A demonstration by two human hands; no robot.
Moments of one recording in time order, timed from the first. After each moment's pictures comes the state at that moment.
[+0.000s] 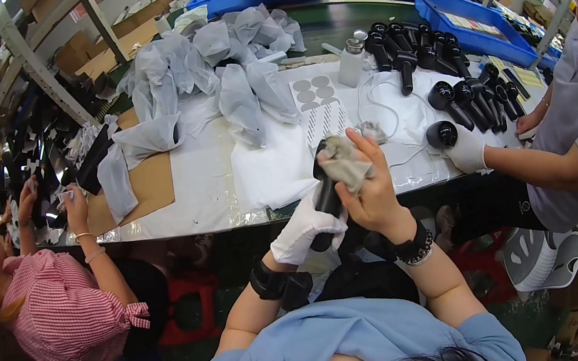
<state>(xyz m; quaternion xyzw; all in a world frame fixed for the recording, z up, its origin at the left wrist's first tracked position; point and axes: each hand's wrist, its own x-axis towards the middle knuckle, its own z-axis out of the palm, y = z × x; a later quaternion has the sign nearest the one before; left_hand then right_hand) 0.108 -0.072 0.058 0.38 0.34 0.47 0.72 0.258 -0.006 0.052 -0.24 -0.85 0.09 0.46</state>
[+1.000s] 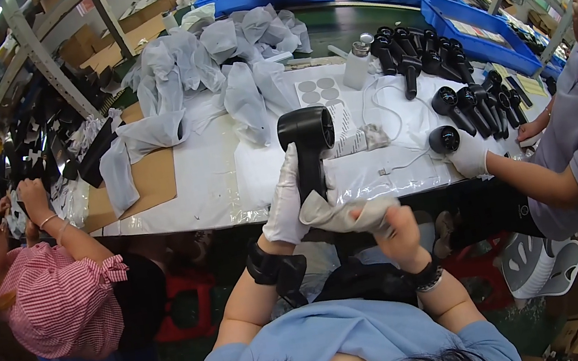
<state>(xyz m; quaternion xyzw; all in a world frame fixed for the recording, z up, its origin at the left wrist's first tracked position) 0.096 -0.053 0.052 0.22 0.31 0.59 0.71 0.298 -0.063 0.019 -0.13 -0.61 0.69 0.37</state>
